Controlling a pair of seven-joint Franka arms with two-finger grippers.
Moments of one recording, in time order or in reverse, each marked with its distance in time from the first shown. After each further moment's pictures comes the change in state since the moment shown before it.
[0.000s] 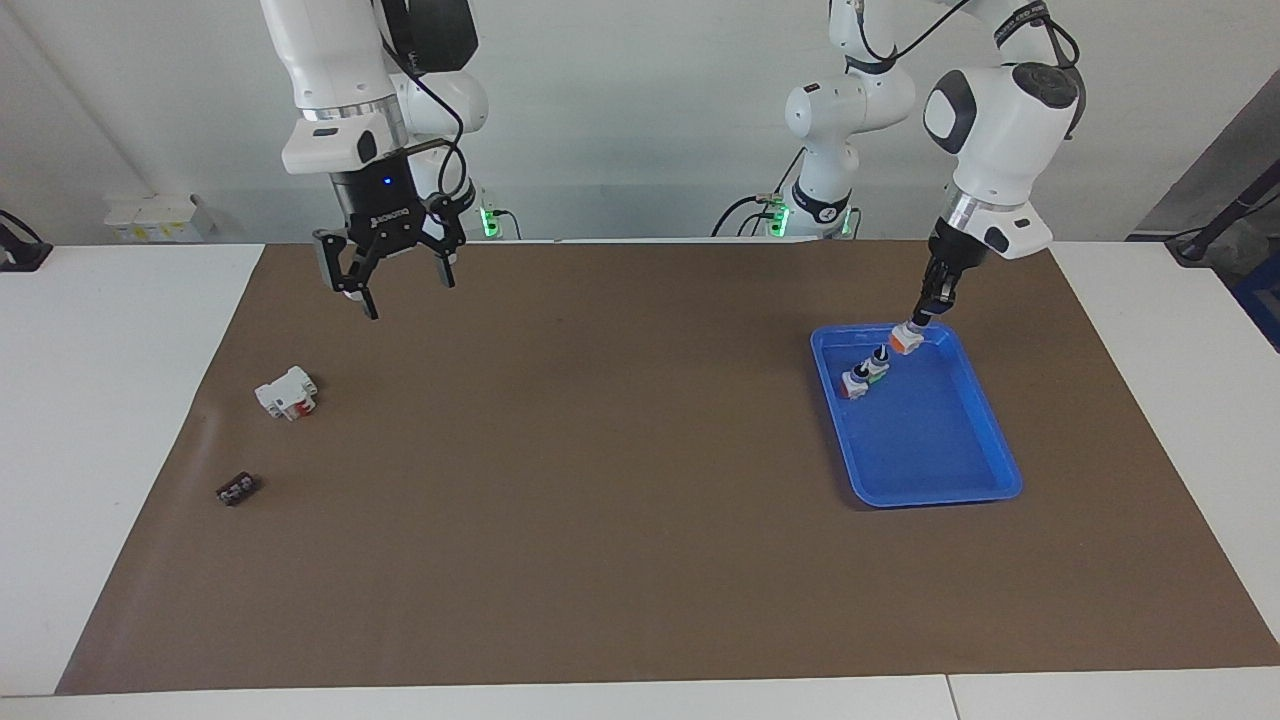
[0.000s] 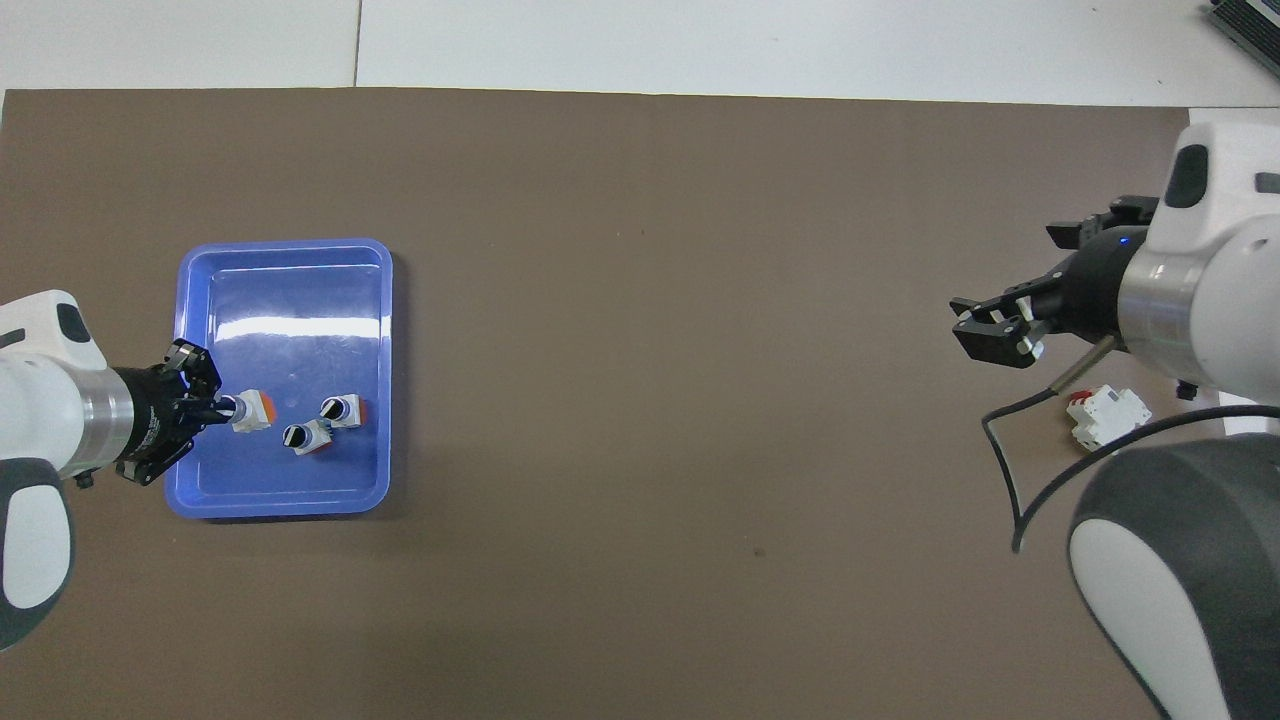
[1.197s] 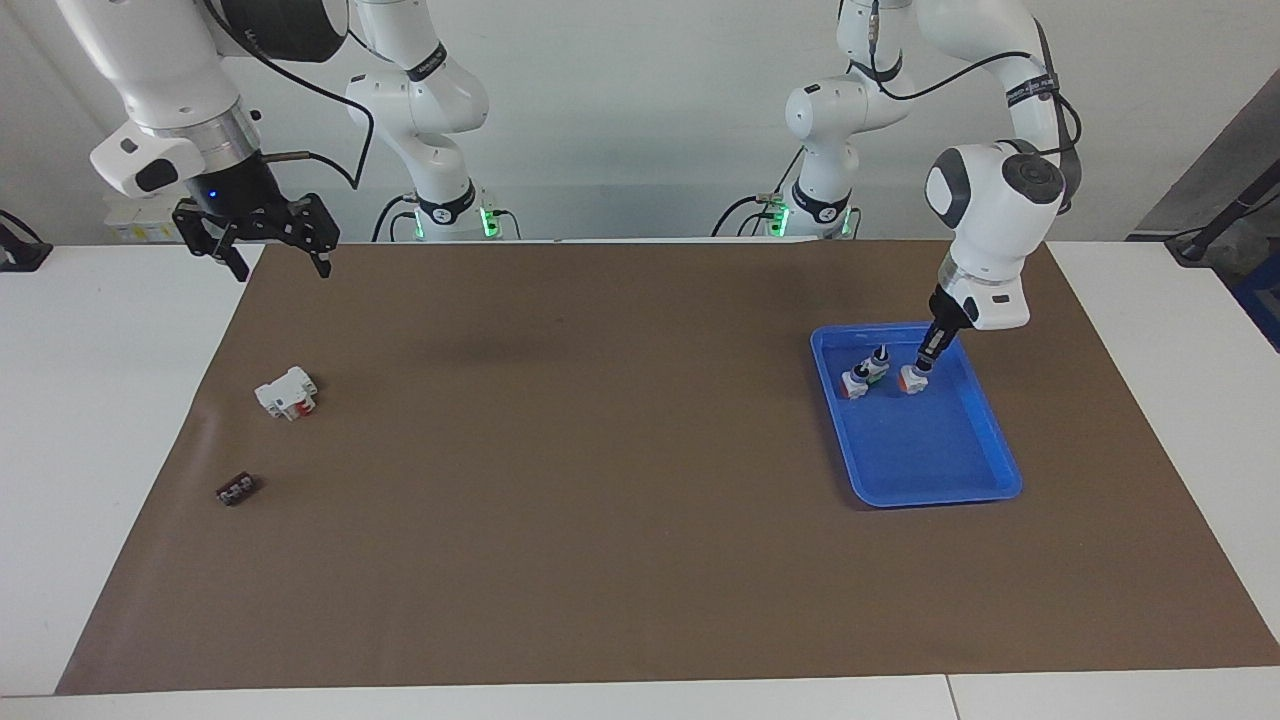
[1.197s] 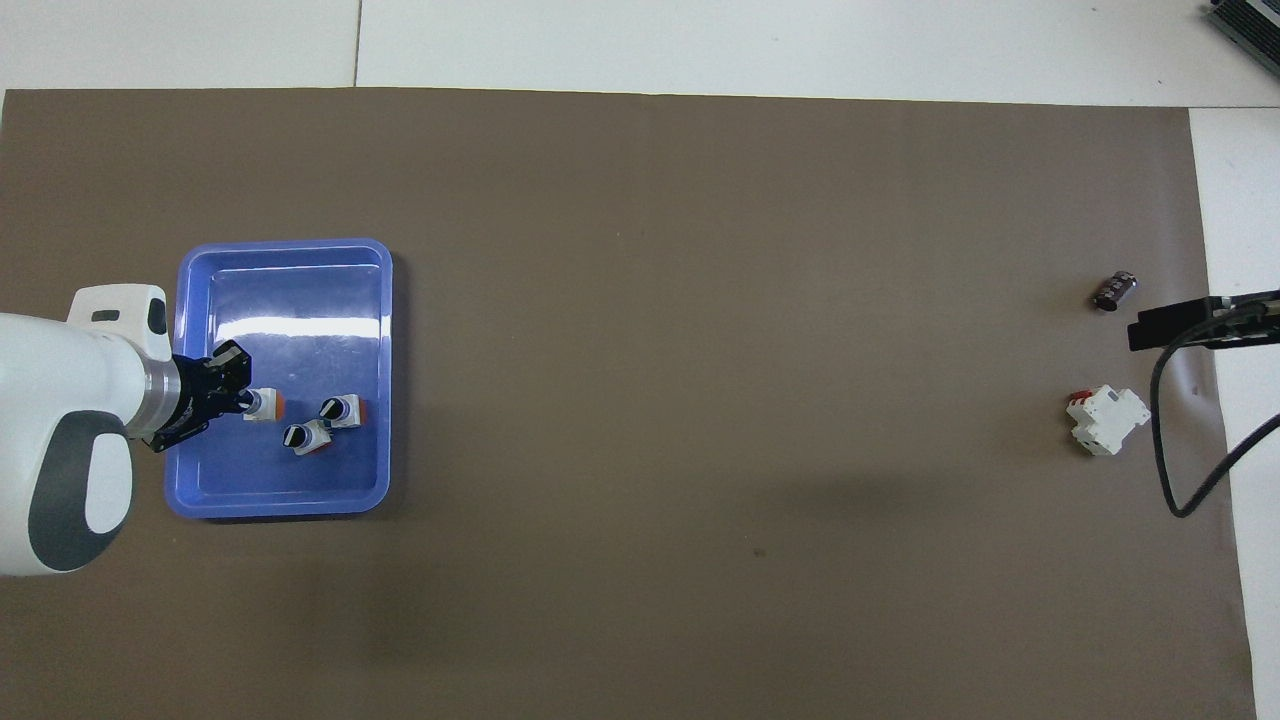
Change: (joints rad) left arm 0.029 0.187 0.002 -0.009 0.074 0.122 0.283; right arm 0.055 0.075 -0.255 0.162 -0.032 -0.401 0.417
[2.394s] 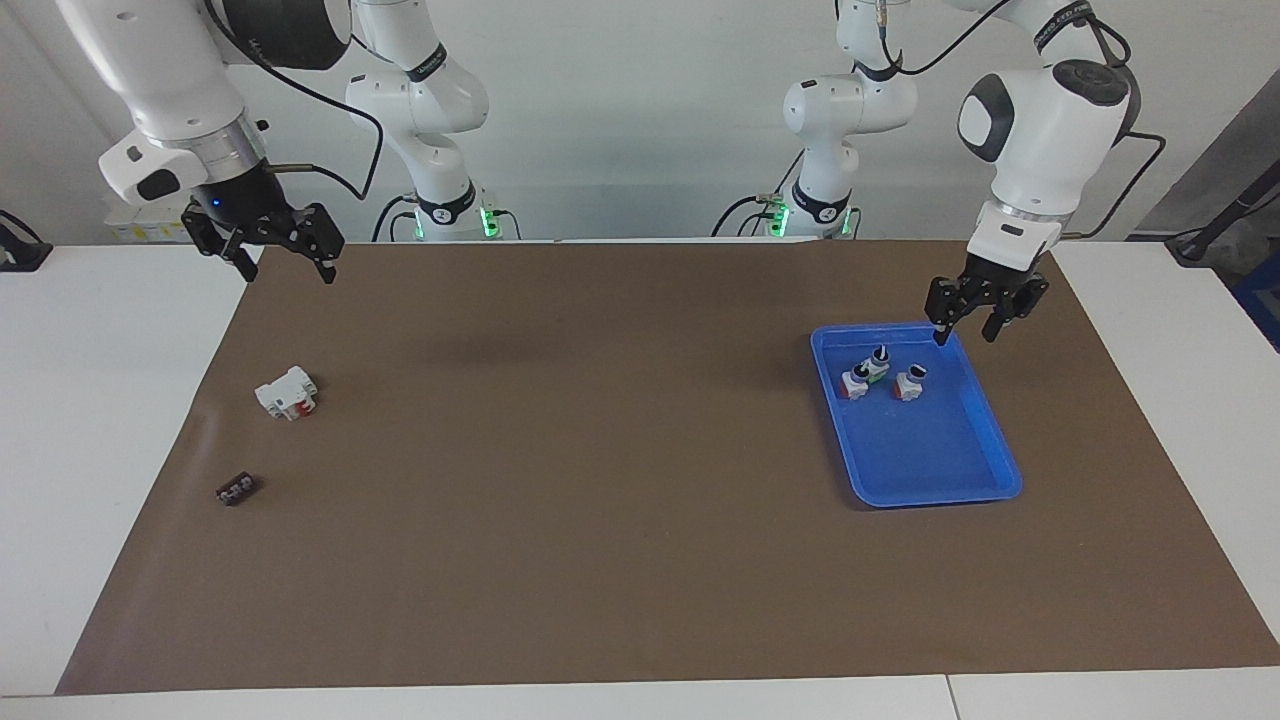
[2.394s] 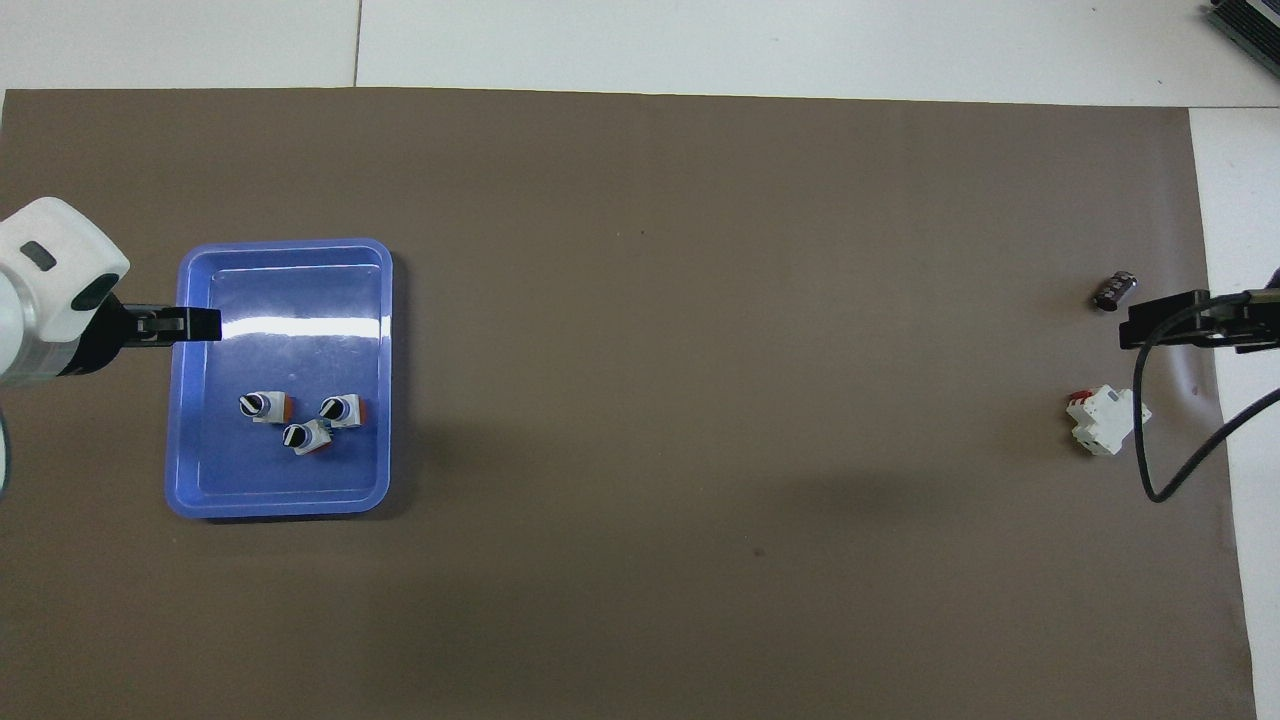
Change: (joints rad) left arm -0.200 -0.054 0.170 0.278 0.001 -0.178 0.802; right arm 0.004 0.008 -0.001 0.000 0.000 -0.006 0.046
